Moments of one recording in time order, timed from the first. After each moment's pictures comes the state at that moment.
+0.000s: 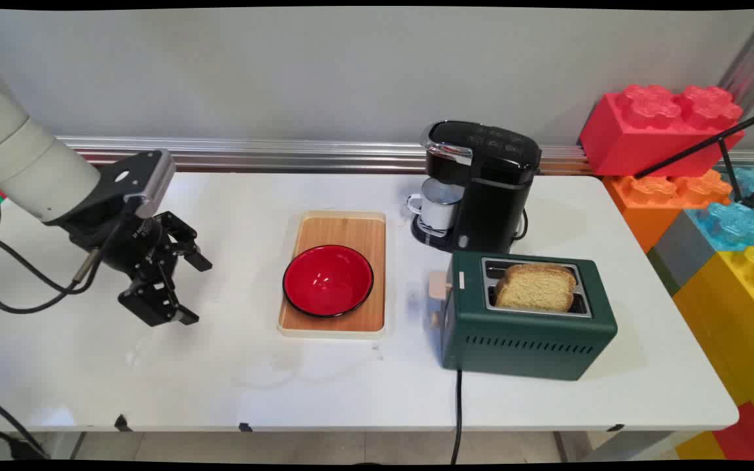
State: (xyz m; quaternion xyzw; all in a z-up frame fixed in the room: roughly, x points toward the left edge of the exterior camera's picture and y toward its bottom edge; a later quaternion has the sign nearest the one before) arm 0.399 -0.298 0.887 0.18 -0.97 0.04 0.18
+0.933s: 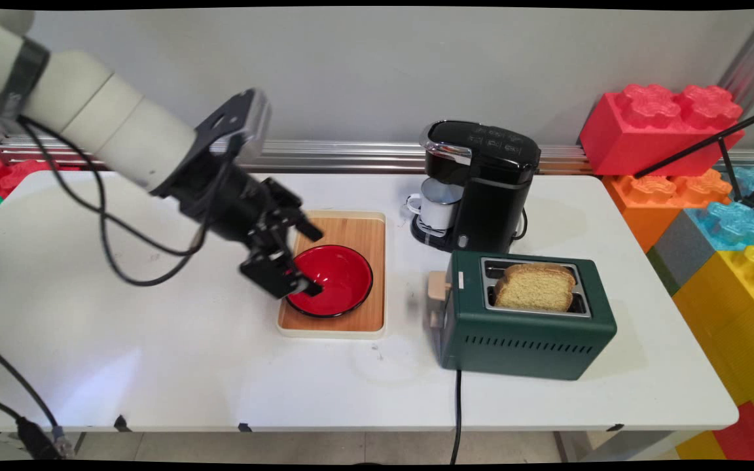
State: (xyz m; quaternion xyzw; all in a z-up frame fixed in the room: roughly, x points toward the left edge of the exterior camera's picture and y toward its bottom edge) arm 0.286 -0.332 0.930 0.18 -0.93 0.06 0.31
